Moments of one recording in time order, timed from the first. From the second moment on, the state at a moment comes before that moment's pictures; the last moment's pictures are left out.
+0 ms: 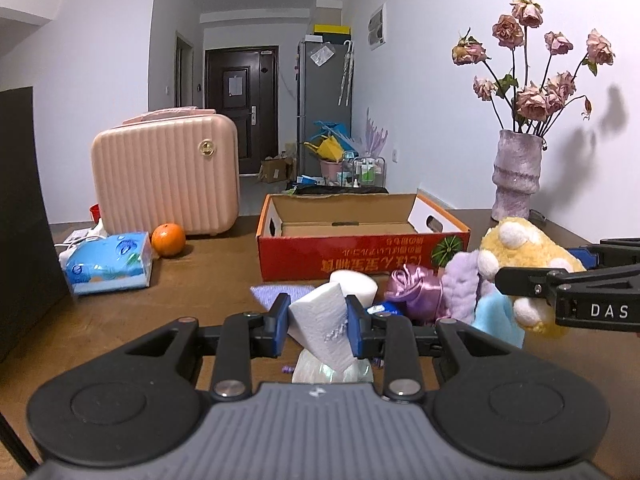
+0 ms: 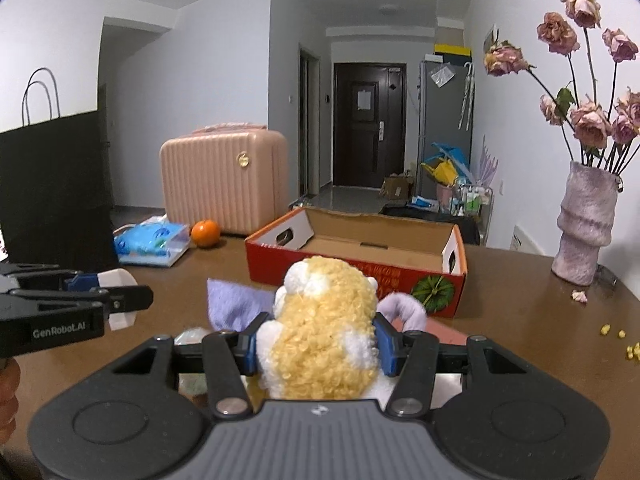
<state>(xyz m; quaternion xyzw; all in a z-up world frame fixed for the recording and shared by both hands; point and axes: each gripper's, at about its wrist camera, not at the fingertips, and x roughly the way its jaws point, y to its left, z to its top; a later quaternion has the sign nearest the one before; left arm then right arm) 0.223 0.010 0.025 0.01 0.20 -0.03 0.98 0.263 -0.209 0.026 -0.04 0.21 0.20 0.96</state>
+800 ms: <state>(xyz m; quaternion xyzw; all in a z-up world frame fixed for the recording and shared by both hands) 0.303 0.004 0.048 -0.03 0.18 -0.03 0.98 0.337 -0.215 0.043 -0.02 0.18 0.18 0.97</state>
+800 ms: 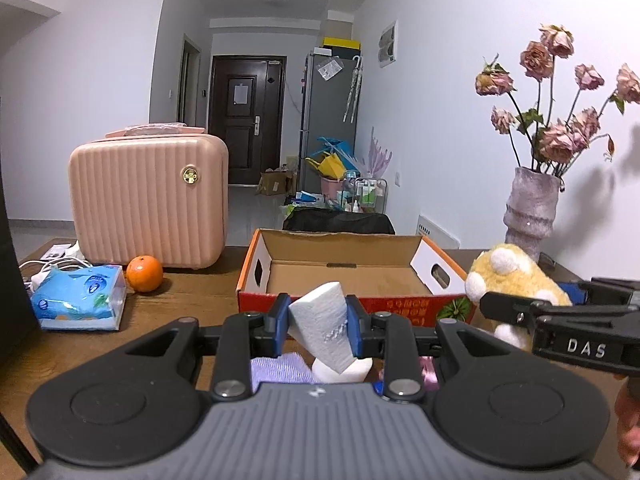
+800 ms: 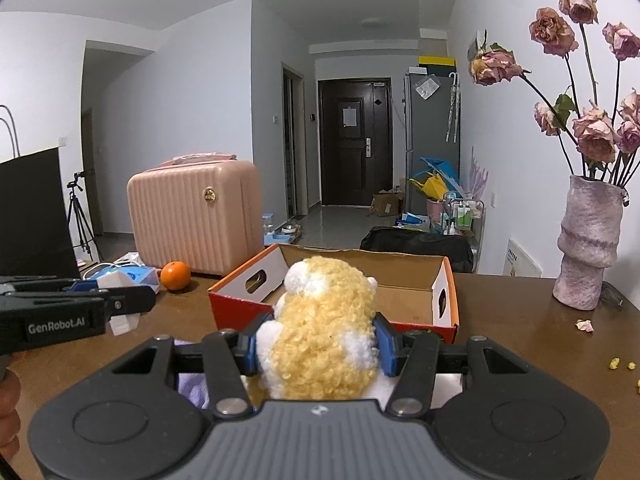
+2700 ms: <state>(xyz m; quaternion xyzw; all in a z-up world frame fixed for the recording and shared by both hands) 0.531 0.010 0.035 -0.02 0.20 0.02 0.98 0.555 -0.210 0.036 -0.03 0.22 0.15 0.96</state>
